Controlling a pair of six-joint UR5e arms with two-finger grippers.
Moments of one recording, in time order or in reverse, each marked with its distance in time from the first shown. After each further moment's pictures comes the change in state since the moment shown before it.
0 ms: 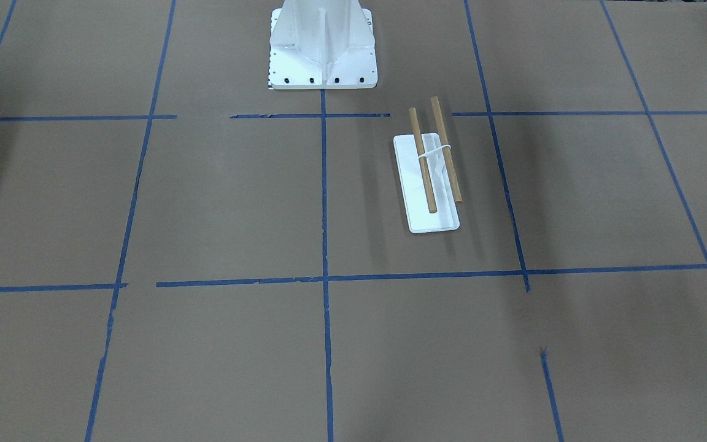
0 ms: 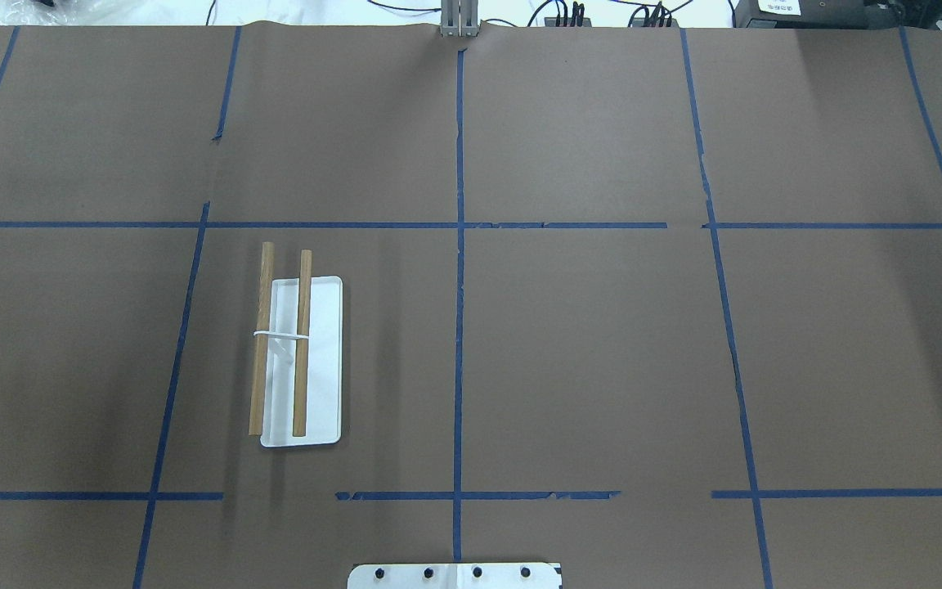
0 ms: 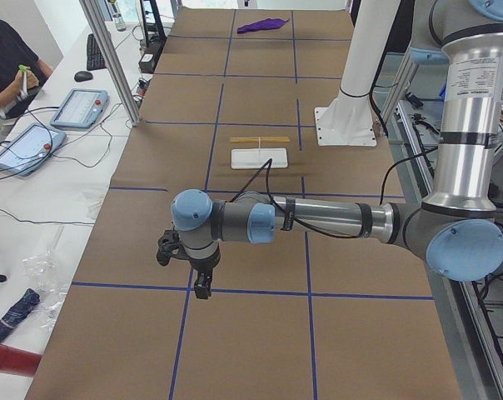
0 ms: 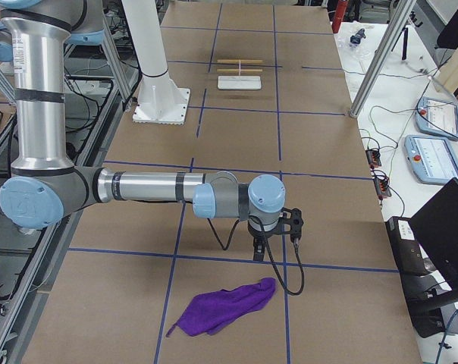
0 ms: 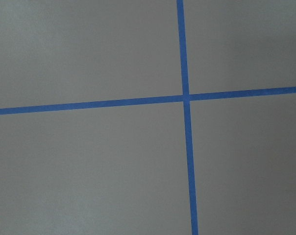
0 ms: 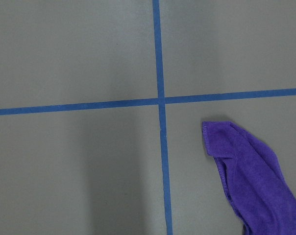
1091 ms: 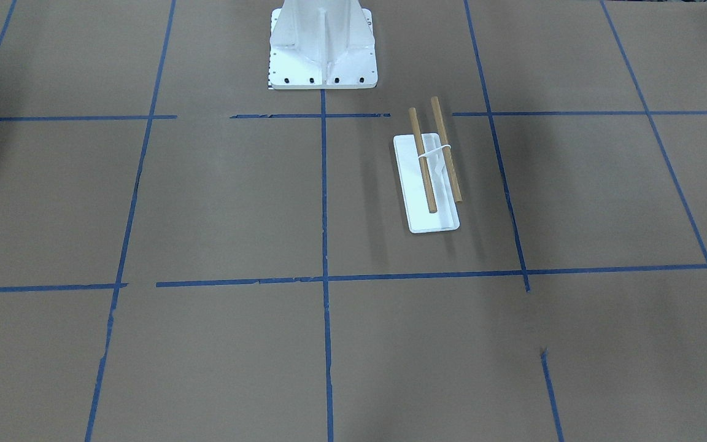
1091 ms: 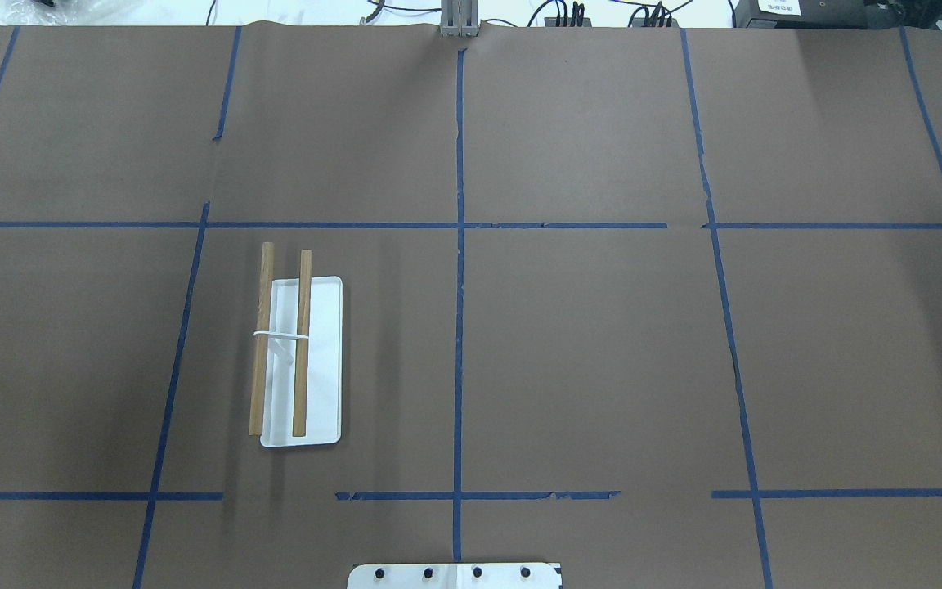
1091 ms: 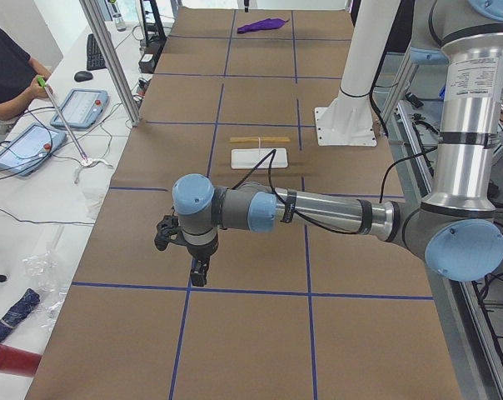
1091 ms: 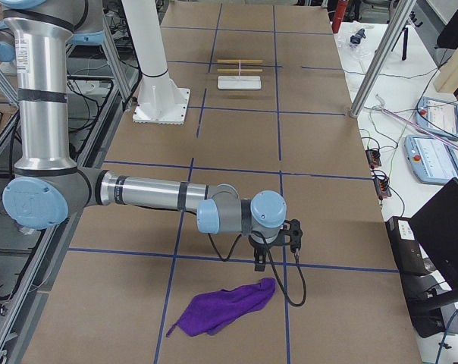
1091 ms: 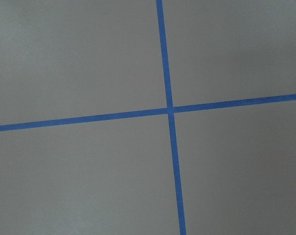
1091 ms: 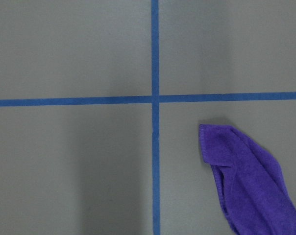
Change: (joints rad) left arm 0.004 -0.002 -0.055 0.001 -0.002 -0.004; right arm -0.032 0.004 -0.176 0.193 -0.002 -0.047
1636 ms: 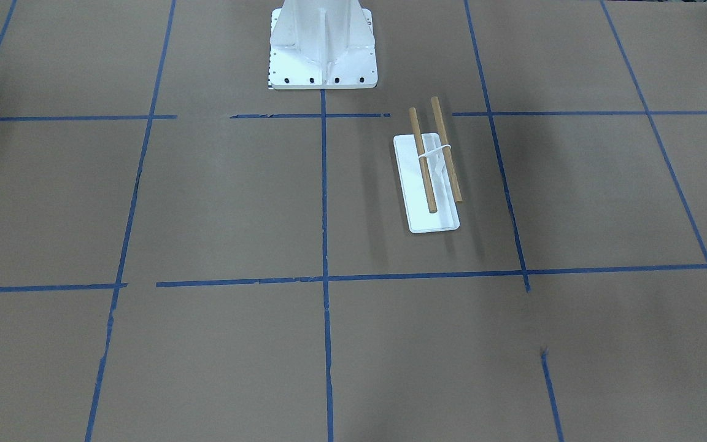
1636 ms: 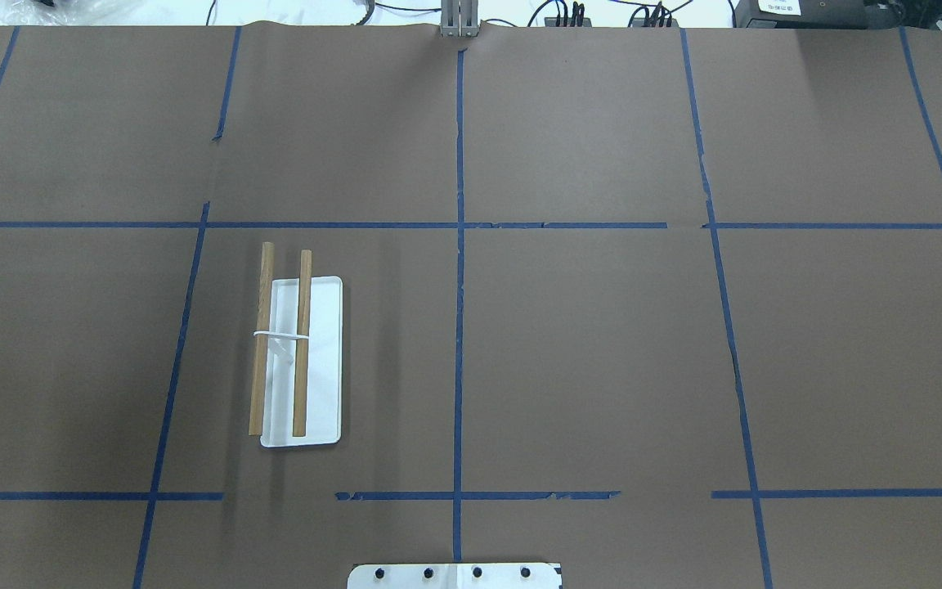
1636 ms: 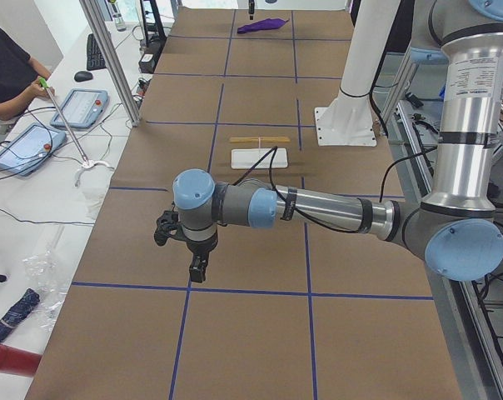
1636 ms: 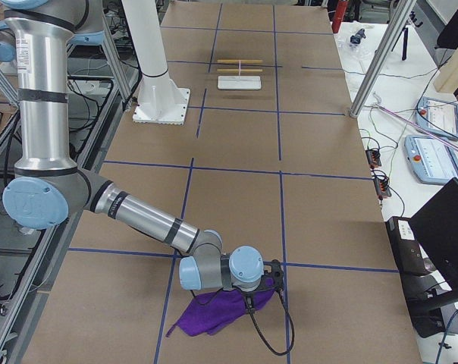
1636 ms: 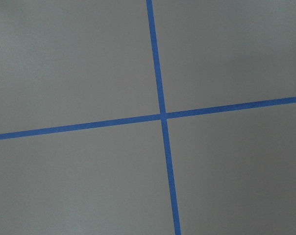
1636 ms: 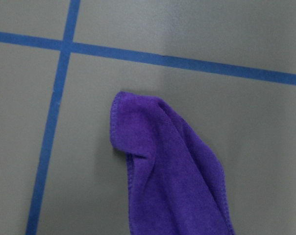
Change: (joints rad) left arm 0.000 0.000 -0.028 0.001 0.000 0.000; right arm -0.026 -0.001 -0.326 0.388 -0.042 -0.079
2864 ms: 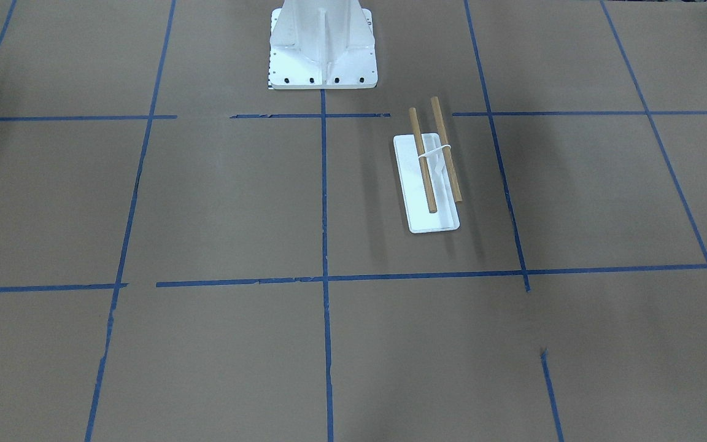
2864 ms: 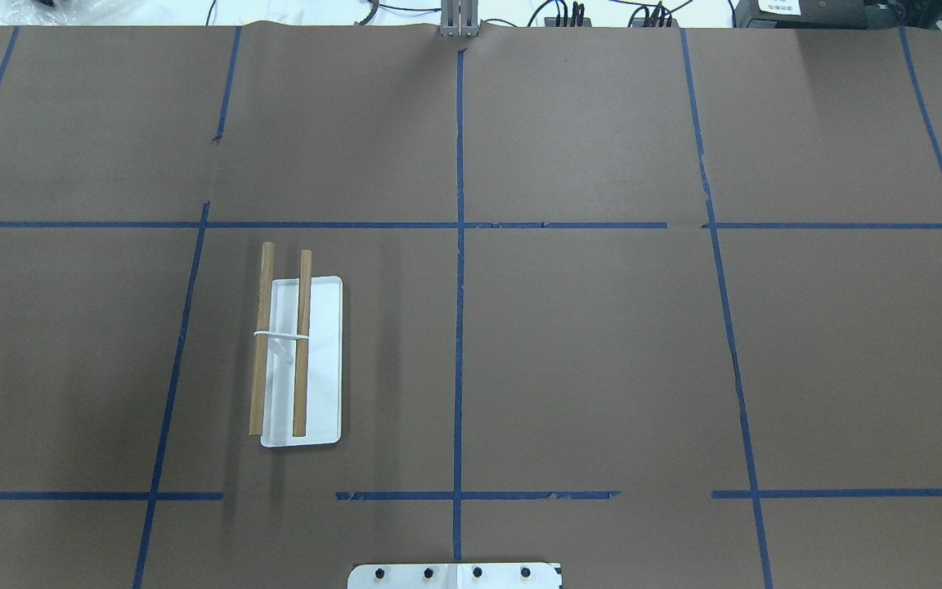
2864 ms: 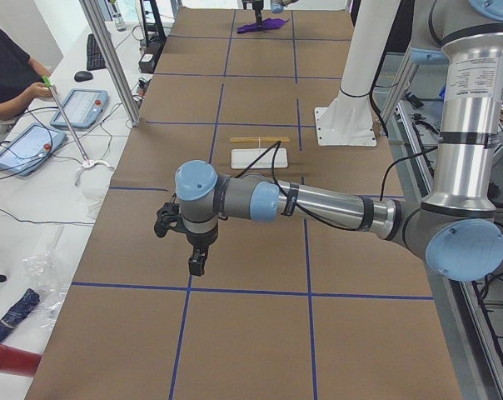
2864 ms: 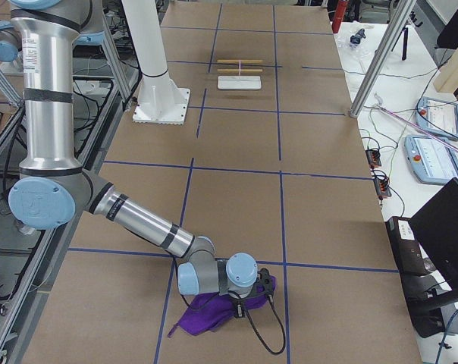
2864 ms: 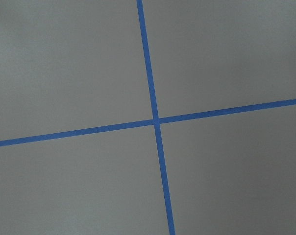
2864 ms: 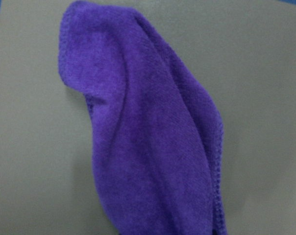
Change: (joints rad) left arm 0.000 0.001 -0.026 0.007 0.000 -0.001; right arm -0.081 -0.004 -0.071 0.020 -0.062 -0.039
